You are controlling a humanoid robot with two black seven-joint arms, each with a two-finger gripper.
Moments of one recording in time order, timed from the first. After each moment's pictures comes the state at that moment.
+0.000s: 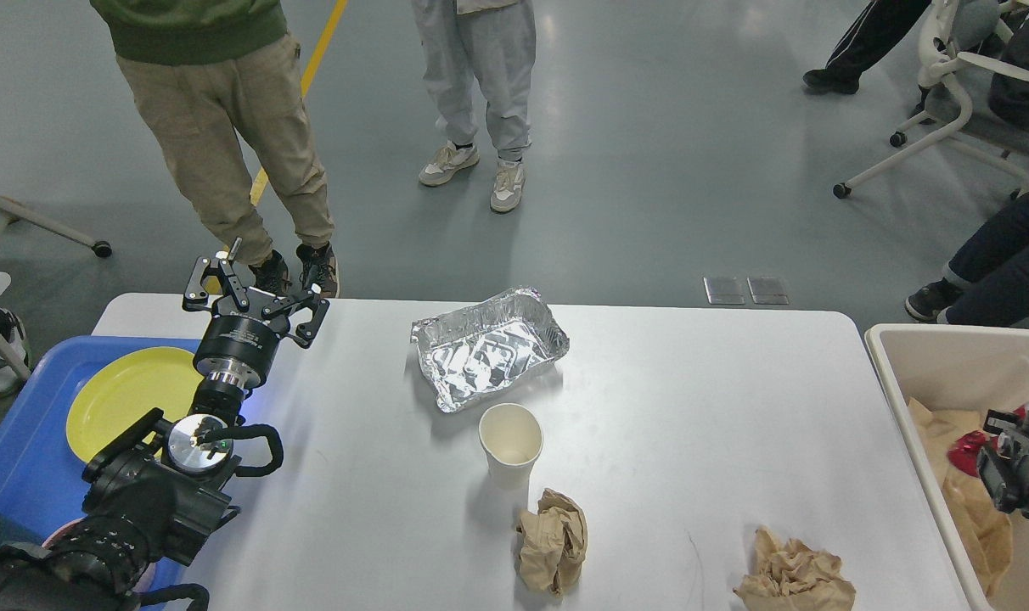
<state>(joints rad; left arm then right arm) -0.67 0.06 -1.21 -0.28 -0.03 -0.68 -0.21 0.72 -0.35 -1.30 0.02 0.07 0.12 -0.32</state>
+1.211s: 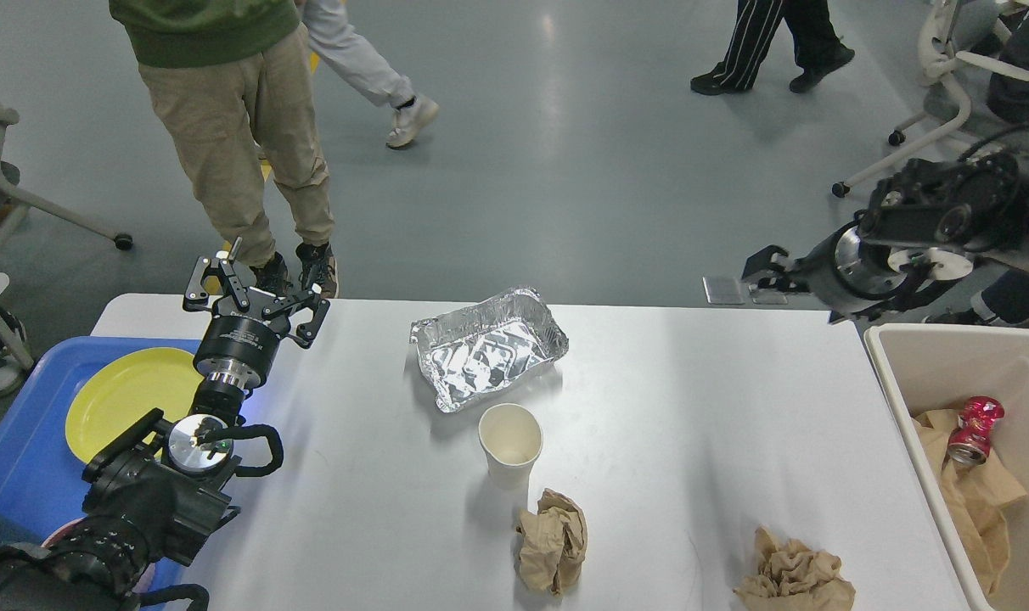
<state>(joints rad) -0.67 0.06 -1.21 -0.28 -0.03 -0.68 -0.21 1.82 -0.28 -1.21 1.15 0.07 0.33 -0.13</state>
